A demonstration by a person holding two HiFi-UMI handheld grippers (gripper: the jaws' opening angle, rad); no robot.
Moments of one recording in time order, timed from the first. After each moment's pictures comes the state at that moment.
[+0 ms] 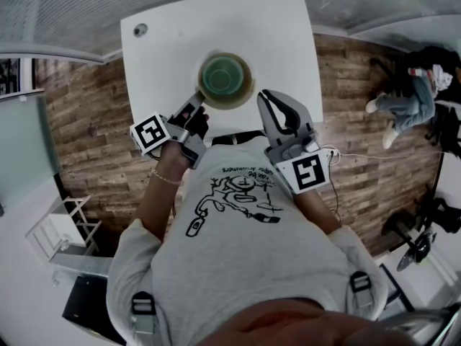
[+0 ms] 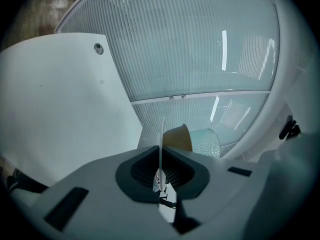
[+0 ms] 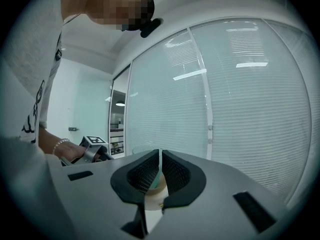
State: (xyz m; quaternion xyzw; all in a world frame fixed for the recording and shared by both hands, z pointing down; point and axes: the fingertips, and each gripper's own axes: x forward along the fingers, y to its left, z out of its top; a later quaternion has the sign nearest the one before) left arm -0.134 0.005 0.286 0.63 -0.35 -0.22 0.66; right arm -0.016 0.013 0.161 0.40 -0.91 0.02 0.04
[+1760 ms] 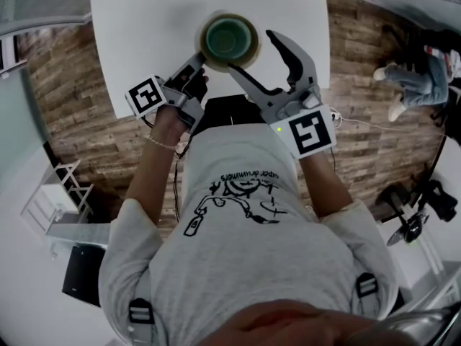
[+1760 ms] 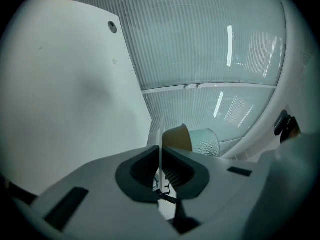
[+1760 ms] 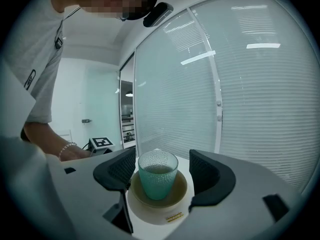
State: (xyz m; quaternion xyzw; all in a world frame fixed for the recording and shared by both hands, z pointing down) left arm -0.082 -0.005 0.390 0.62 -0.34 -0.19 0.68; right arm -0.009 -0.018 0.258 0.33 -0.94 0.06 0.11
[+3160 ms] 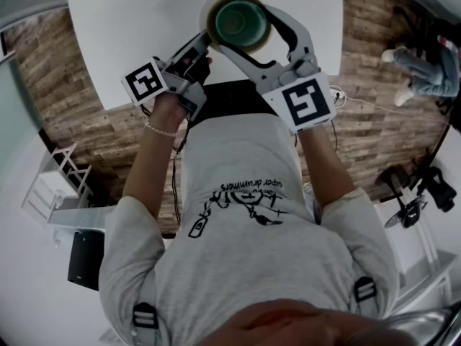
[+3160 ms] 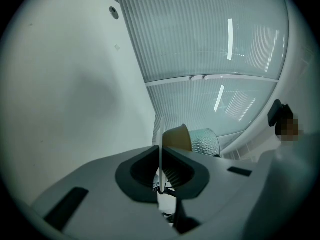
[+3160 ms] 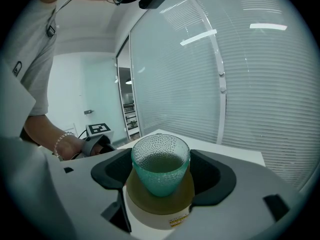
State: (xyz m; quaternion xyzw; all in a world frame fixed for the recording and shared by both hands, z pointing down) left arm -0.075 -0.001 0.436 0.64 -0.32 -0.17 0.68; right arm -0.033 -0.024 0.349 0.29 -0.93 0.10 0.18
